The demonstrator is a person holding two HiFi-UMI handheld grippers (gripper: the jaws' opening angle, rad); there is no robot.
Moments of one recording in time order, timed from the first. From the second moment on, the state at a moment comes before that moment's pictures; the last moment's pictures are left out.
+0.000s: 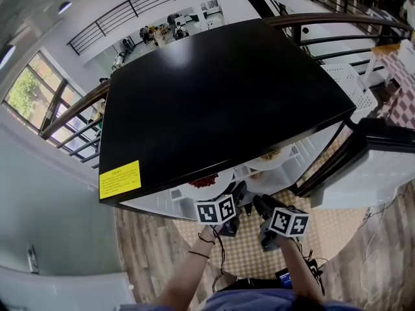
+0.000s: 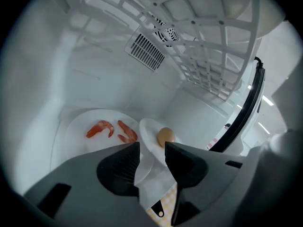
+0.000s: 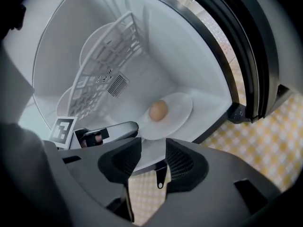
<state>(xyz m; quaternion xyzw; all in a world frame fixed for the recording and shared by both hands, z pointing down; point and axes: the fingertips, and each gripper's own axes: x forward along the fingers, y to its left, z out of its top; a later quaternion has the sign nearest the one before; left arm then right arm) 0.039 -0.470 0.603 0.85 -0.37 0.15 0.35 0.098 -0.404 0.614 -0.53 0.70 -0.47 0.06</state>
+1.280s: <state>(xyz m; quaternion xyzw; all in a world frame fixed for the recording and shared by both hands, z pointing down) 0.049 -0.446 0.613 0.79 -0.36 0.16 0.47 0.109 -0.373 0.628 -0.53 0.68 -0.50 0.09</state>
